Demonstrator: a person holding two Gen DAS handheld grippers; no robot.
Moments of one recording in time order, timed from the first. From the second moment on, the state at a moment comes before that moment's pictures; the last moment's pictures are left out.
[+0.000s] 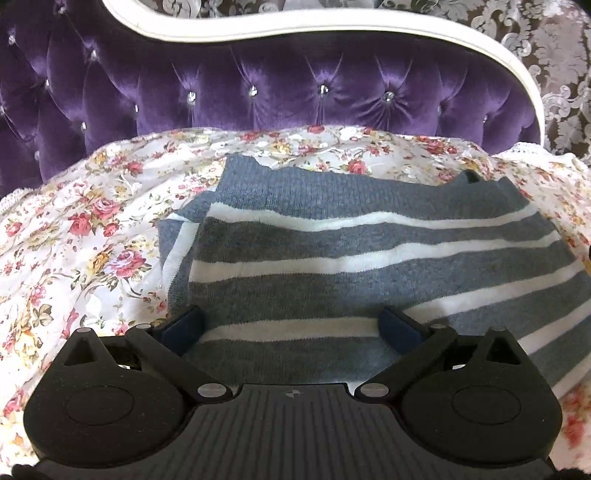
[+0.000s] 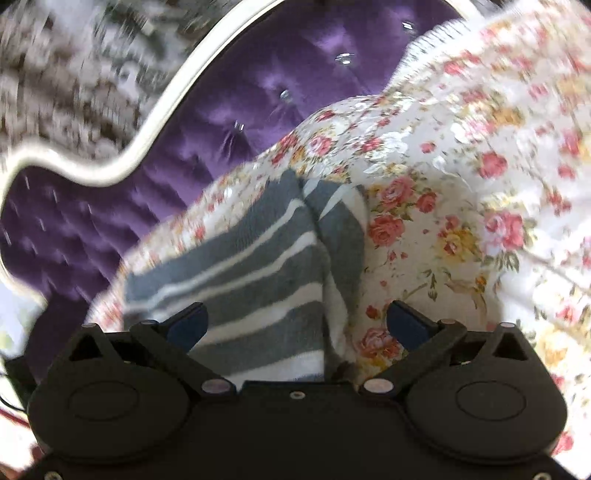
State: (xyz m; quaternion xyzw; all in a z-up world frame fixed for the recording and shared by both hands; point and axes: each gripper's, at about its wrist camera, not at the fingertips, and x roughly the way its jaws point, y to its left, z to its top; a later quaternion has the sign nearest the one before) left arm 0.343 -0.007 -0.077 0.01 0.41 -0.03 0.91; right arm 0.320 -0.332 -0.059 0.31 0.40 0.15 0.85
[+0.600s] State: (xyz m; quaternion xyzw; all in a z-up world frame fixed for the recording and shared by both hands) left arm 0.356 -0.064 -0.089 0.03 0.42 -0.03 0.91; right arm 0.328 -0.343 -0.069 0.39 0.39 0.20 0.81
